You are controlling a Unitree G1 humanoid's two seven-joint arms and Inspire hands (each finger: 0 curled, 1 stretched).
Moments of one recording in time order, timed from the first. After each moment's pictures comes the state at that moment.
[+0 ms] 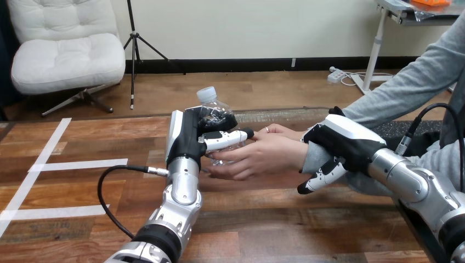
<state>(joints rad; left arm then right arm) -0.75 -0.02 -0.04 1.20 0.19 -0.28 0.32 -0.71 -0.51 0.34 1.10 -0.49 -0.54 0.15</state>
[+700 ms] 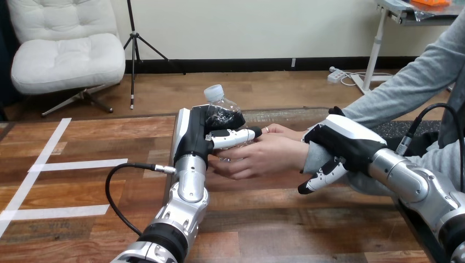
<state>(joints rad) -0.75 -0.05 -0.04 1.16 0.19 -0.24 0.31 -0.71 -0.51 0.34 1.10 -0.49 -0.53 0.15</state>
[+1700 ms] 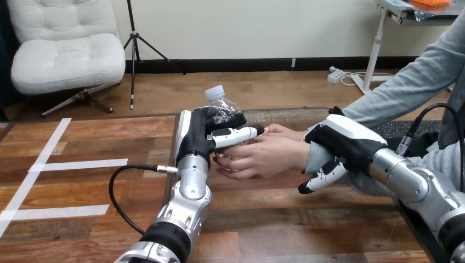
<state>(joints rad) -0.75 -0.06 -0.03 1.13 0.16 -0.19 0.29 -0.71 -0.51 0.34 1.10 -0.49 -0.52 0.15</state>
